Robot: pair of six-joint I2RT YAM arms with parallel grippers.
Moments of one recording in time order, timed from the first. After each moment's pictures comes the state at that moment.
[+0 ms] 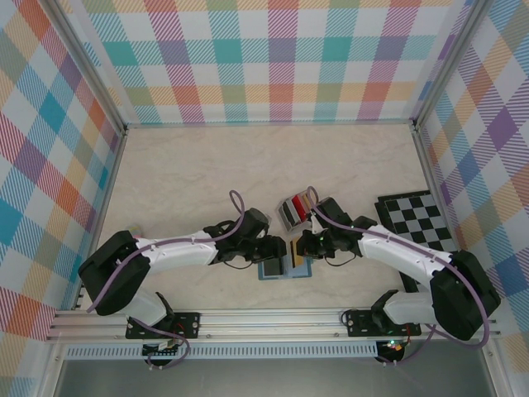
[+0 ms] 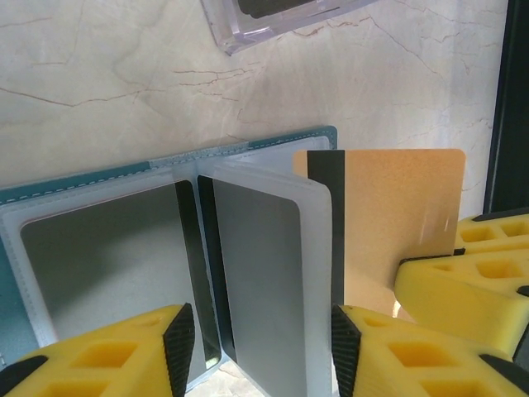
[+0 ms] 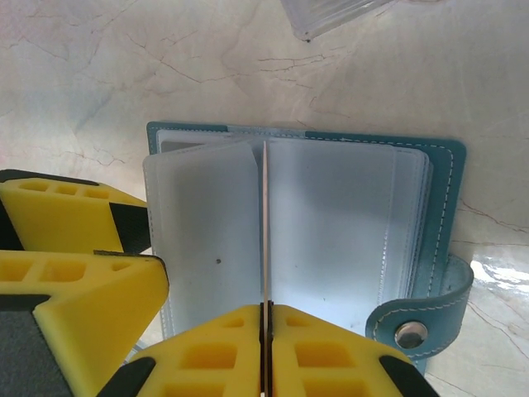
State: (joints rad) left arm -0.91 1.50 0.76 -0.13 0.25 -1.02; right arm 0.69 1.27 0.70 -0.51 -0.36 0.74
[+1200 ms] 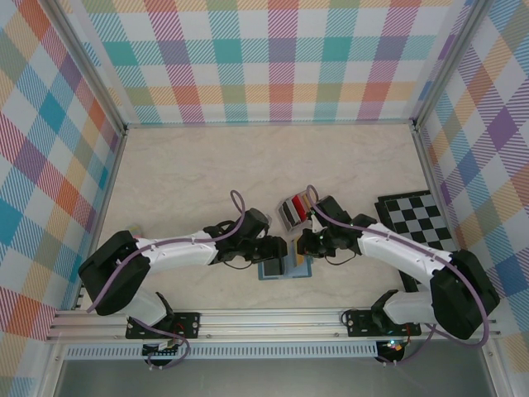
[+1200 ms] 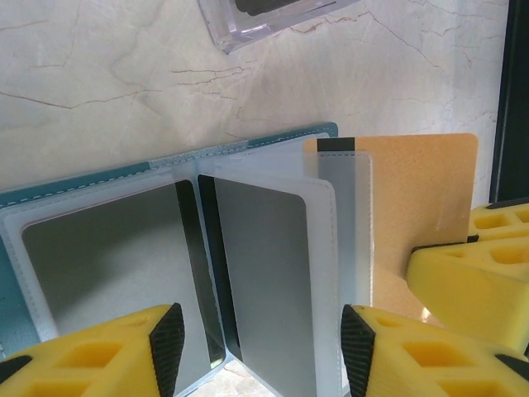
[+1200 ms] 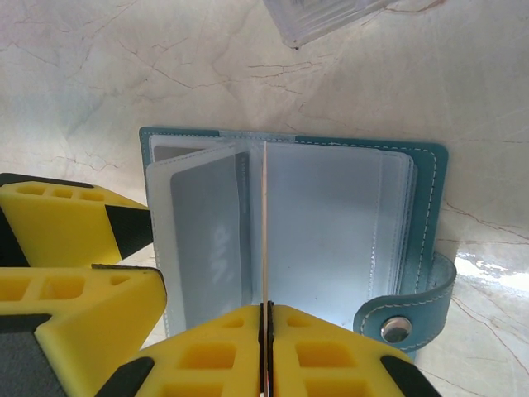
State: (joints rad) left arm -0.91 1.50 0.76 -0.14 0.25 -1.00; right arm 0.69 1.27 0.72 -0.55 -0.34 0.73
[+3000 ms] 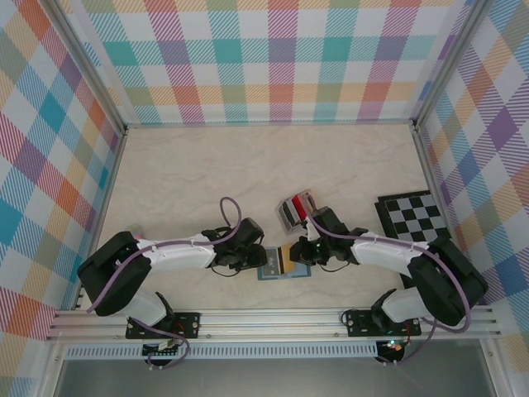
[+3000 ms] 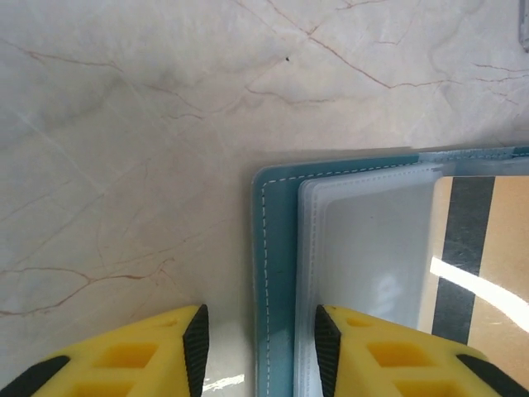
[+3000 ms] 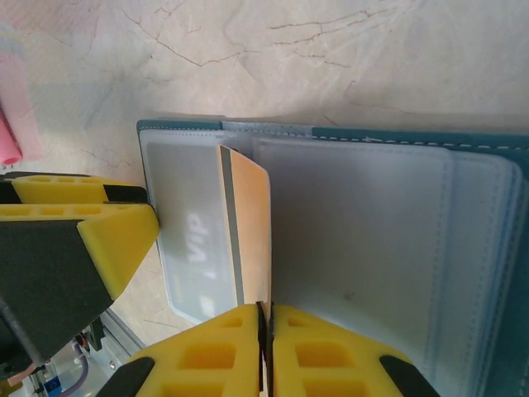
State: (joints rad) left arm -0.91 1.50 0.70 -0.33 0.06 -1.03; right arm 0.69 1.40 0.53 -0.12 -0.50 0.83
